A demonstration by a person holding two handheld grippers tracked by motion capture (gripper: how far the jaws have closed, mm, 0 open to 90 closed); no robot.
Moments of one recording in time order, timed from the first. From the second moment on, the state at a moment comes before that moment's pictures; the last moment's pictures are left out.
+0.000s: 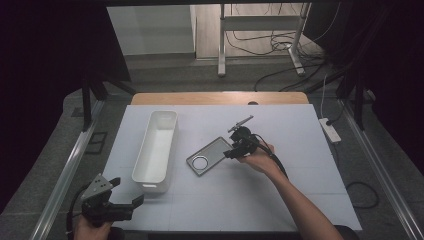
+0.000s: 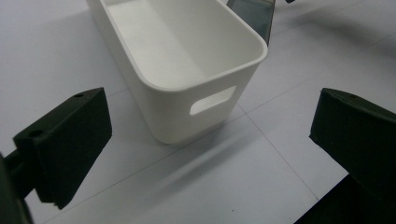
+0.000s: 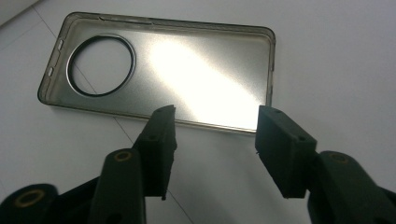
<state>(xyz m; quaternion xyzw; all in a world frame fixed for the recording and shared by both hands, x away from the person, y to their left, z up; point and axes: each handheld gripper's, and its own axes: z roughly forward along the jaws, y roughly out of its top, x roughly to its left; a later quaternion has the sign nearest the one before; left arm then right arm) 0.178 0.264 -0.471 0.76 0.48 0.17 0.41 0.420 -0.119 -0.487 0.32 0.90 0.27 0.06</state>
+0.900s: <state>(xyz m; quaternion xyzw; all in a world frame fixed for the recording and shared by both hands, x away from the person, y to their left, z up) 0.178 0.264 -0.471 0.76 0.47 0.17 0.41 0.438 -0.101 -0.500 0.30 0.92 0.24 0.06</state>
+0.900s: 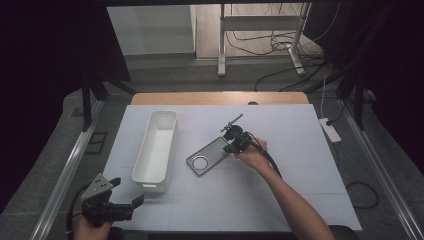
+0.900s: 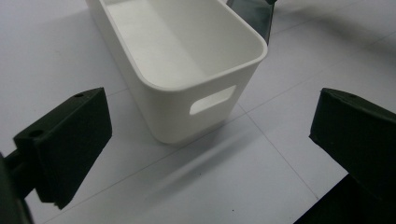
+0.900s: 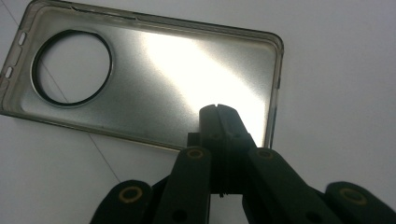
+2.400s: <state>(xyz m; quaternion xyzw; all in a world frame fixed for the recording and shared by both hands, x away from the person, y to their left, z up) 0.178 0.262 -0.470 0.76 0.47 0.17 0.41 0.378 -0.119 -0.506 0.27 0.93 0.23 0.01</state>
